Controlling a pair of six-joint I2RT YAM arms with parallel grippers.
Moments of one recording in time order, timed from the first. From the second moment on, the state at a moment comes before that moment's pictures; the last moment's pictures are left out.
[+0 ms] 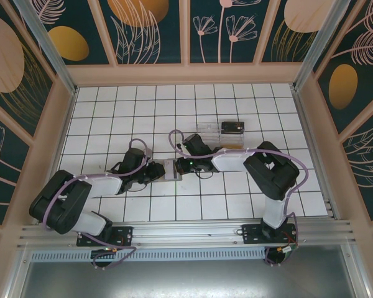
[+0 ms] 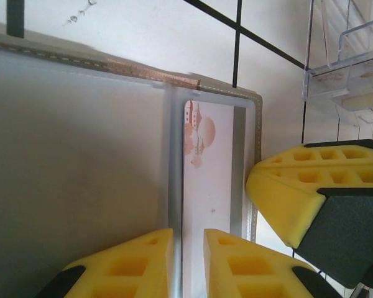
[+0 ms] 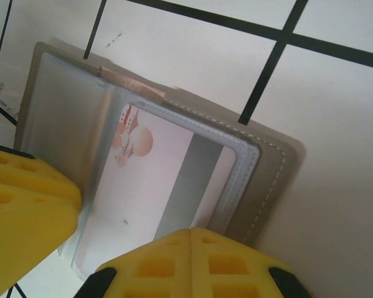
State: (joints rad) left arm -0.50 1.45 0.40 0.27 0.39 -0.90; right arm 0.83 1.86 0.97 -0.03 -0.28 0.49
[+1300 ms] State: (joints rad) left arm -0.49 1.39 0.40 0.17 0.31 -0.84; right arm 0.84 1.87 0.98 -0.02 -0.27 0.49
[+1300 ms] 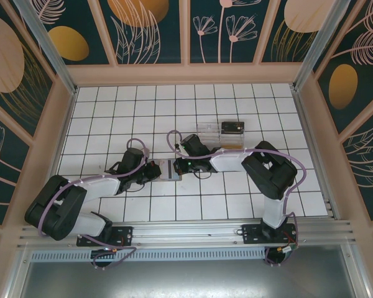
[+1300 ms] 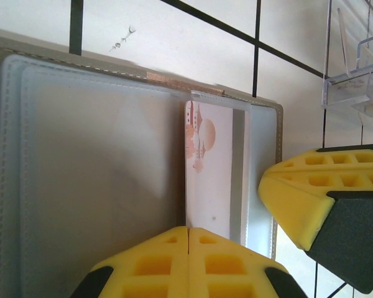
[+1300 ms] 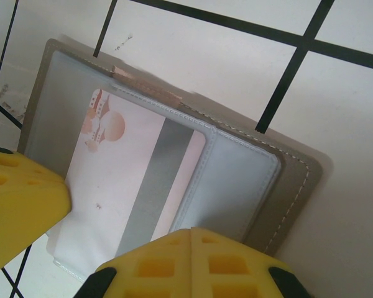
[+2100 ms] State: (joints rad) left arm -0.44 1.43 0.42 0.21 0.39 -0.79; right arm 0.84 1.87 0.98 -0.02 -0.27 0.49
